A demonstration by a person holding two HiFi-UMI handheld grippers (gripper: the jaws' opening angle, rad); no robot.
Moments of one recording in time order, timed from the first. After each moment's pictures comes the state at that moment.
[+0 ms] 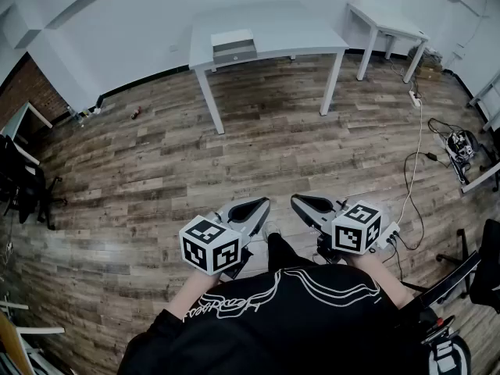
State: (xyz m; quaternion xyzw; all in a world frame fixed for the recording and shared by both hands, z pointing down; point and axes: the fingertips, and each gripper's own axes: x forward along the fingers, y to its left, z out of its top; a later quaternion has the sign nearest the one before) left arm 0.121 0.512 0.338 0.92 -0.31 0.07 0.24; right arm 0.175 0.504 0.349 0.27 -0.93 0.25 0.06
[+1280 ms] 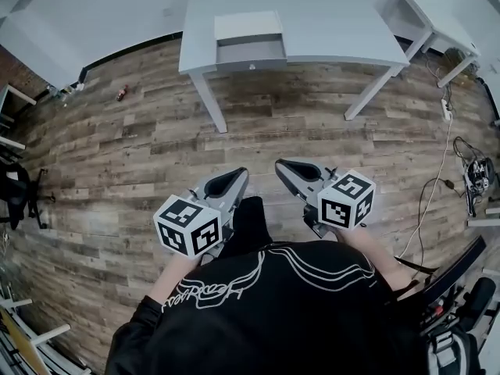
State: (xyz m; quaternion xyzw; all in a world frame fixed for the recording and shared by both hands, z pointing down) left arm 0.007 0.039 0.394 0.88 -0.39 0.08 0.27; right arm 0.068 0.019 0.398 0.23 -0.94 0.25 0.08
